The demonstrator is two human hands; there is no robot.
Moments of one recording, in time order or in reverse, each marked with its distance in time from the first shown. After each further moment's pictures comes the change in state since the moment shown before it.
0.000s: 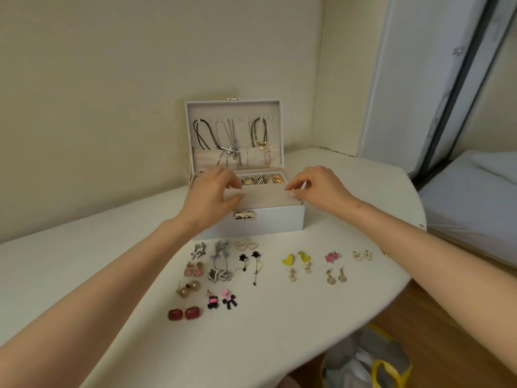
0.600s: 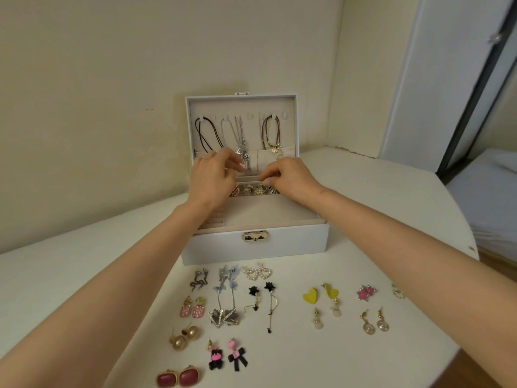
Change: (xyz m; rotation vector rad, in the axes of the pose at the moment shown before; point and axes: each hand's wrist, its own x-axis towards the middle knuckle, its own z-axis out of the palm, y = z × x) left_hand 0.068 -0.046 0.027 -0.100 0.241 -0.172; right_hand 0.097 -0.021 0.057 0.082 -0.033 -0.023
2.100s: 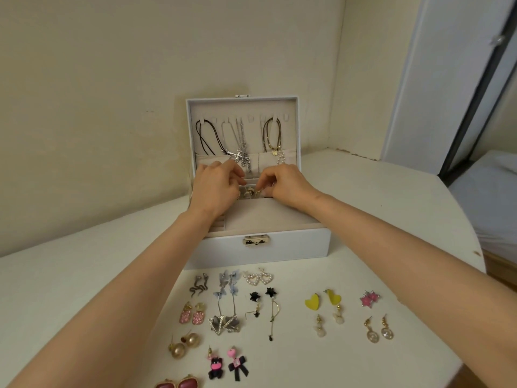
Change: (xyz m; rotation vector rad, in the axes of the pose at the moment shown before) left_hand 0.002 -0.011 0.013 0.113 -0.082 0.026; right_hand 0.006 0.003 0.013 0.030 -0.047 0.002
